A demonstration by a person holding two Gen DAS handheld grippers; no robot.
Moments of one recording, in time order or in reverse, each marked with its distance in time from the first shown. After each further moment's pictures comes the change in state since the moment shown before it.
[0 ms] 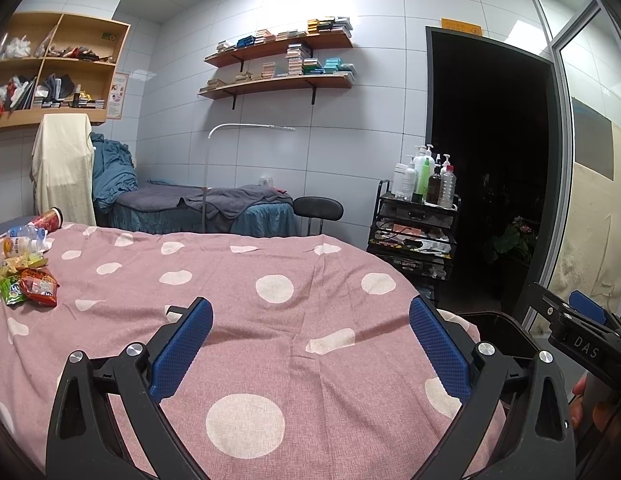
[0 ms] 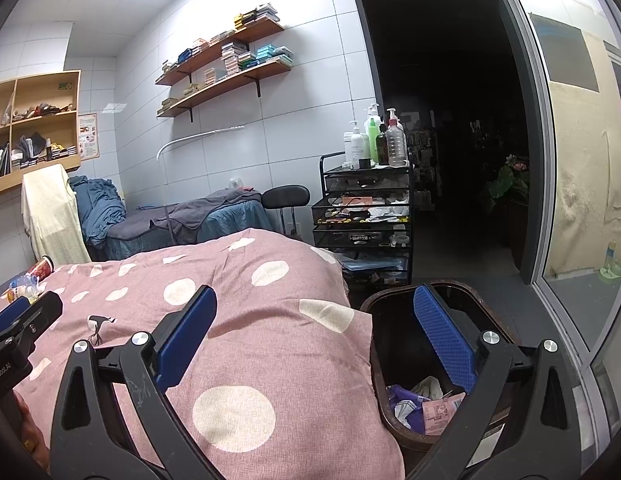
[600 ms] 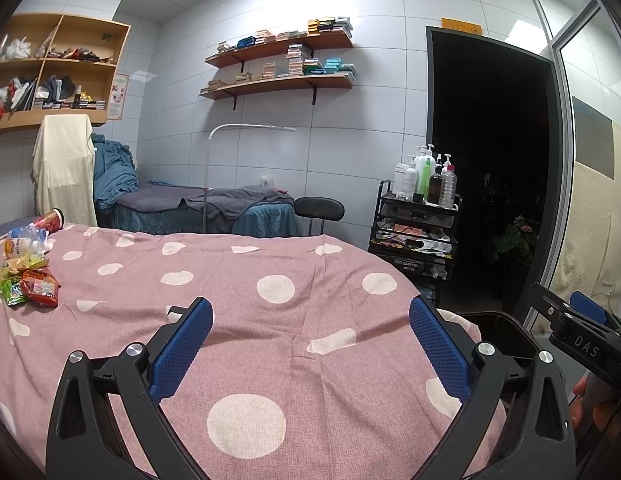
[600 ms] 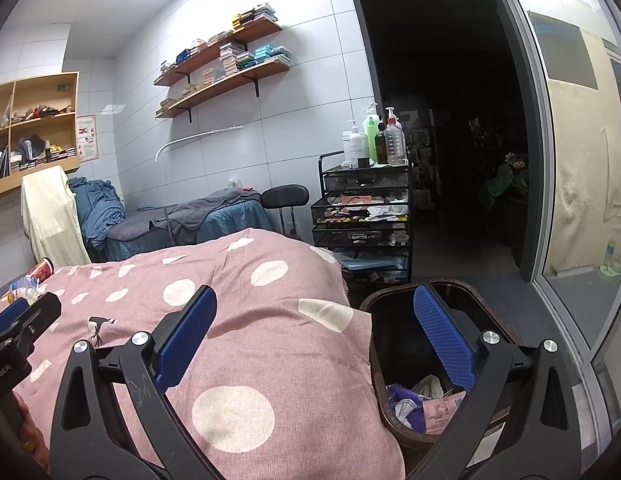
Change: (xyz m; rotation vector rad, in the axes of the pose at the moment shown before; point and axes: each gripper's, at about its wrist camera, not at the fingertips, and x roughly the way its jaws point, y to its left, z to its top) left arm 0.000 0.000 0.001 0.003 0.000 0.003; right arm 0.001 0.000 -0.001 0.003 0.001 -0.002
